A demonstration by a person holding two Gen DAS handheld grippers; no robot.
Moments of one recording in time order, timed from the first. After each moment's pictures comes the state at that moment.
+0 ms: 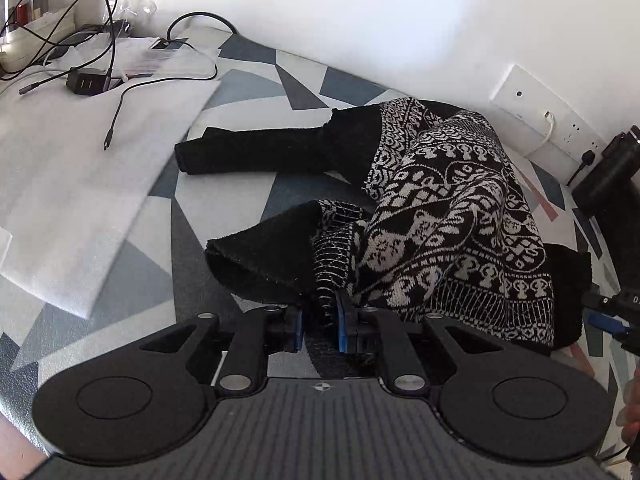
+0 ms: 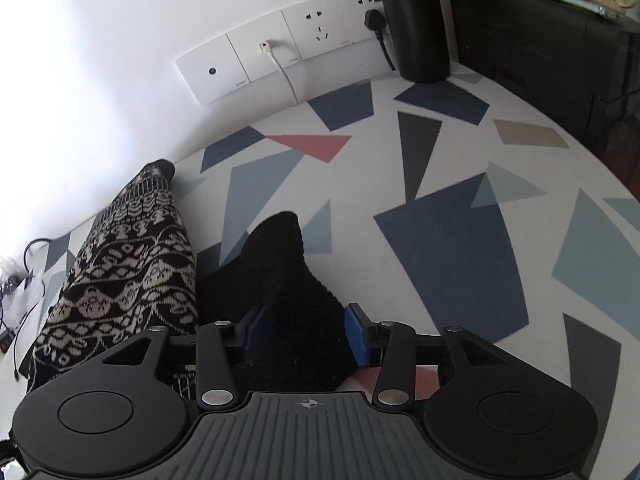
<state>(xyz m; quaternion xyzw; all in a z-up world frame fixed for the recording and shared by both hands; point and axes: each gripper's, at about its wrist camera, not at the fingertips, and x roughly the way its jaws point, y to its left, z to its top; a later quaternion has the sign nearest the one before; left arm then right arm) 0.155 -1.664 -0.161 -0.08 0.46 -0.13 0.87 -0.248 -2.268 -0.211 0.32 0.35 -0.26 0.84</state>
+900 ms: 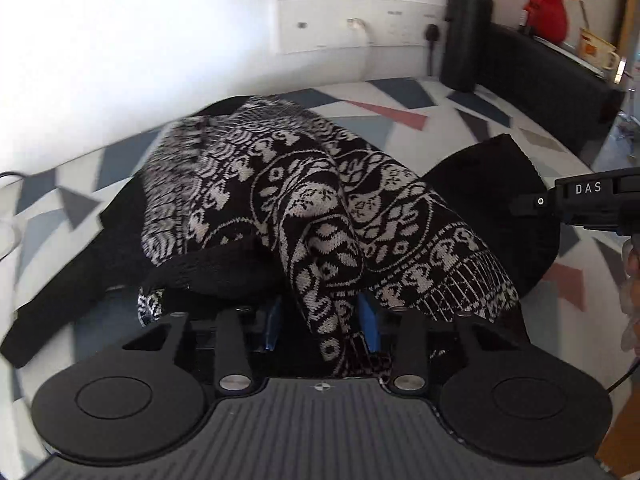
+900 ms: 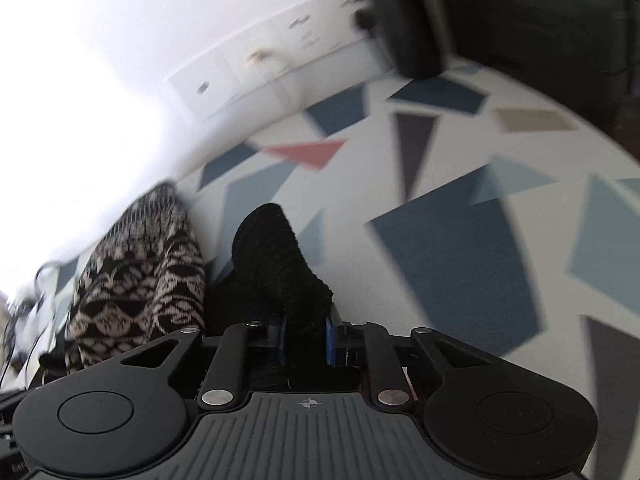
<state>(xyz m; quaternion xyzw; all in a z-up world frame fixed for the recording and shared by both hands) 0.169 -1.838 -0.174 0.15 0.39 -0.36 0.83 -0.272 -2.283 -0.226 0.34 0.29 -0.29 0.85</state>
